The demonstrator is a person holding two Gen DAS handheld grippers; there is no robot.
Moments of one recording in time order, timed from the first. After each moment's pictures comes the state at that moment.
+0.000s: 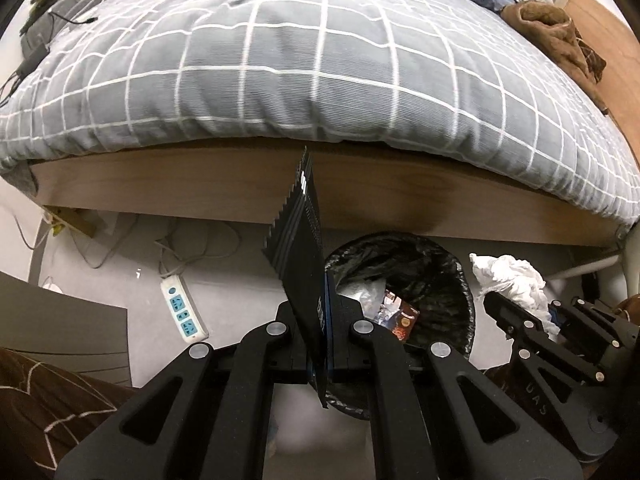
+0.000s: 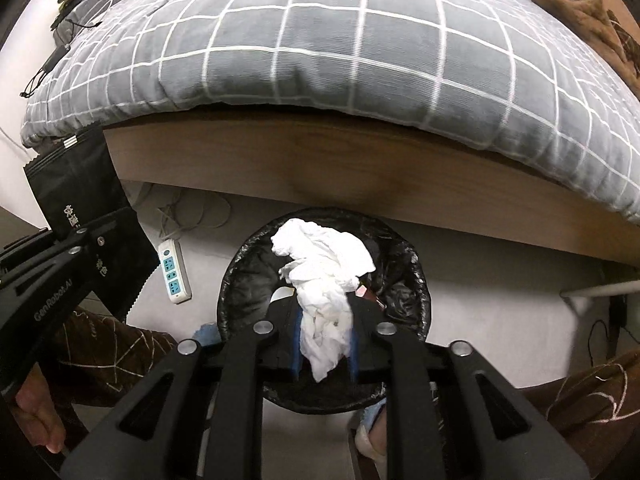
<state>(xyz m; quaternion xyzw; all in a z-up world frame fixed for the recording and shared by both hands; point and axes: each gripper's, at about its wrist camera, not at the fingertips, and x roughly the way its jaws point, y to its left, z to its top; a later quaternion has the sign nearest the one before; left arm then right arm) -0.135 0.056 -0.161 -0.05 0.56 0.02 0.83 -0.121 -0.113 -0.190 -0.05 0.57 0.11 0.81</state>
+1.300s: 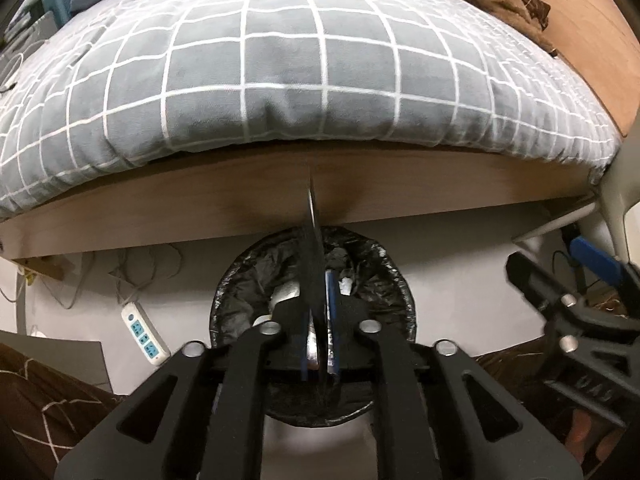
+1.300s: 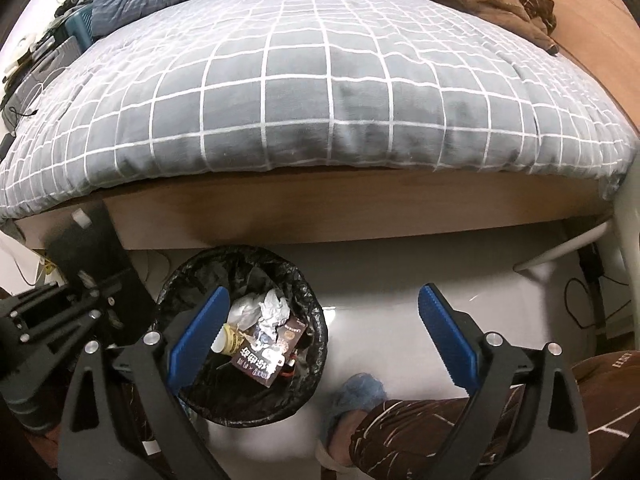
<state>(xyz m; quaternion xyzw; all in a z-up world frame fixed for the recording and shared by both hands) -0.121 -0.060 -0.170 0.00 0.56 -0.07 0.82 -0.128 -0.245 -0.152 0.01 0.52 0.00 0.85</state>
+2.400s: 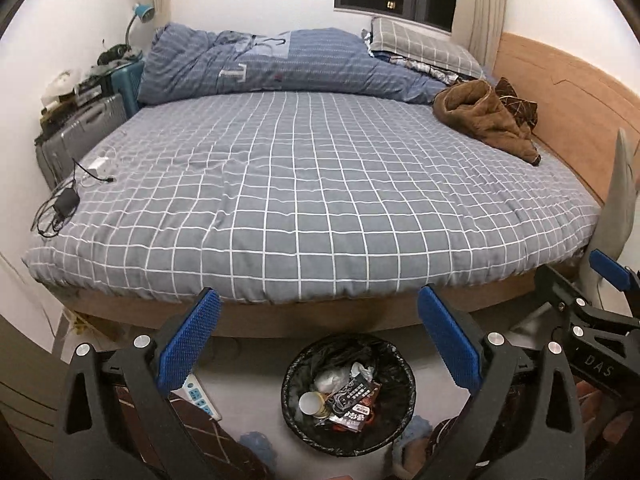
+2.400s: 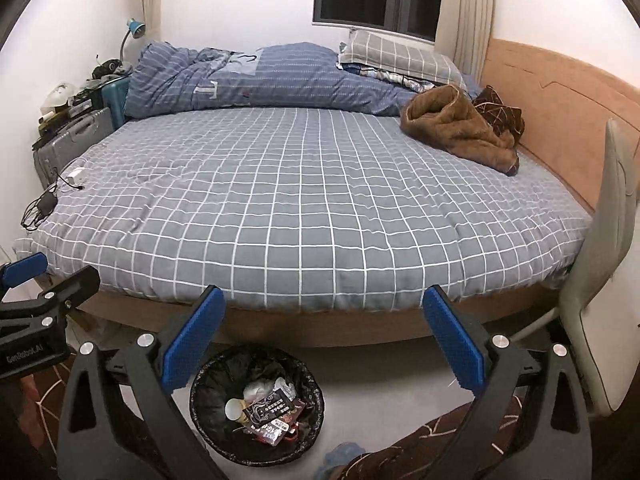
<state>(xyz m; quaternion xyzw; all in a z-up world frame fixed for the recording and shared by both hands) -0.182 -0.005 0.039 0.00 0.38 -0.02 0.92 -0.189 -0.221 0.041 -0.02 0.35 -0.01 0.94</state>
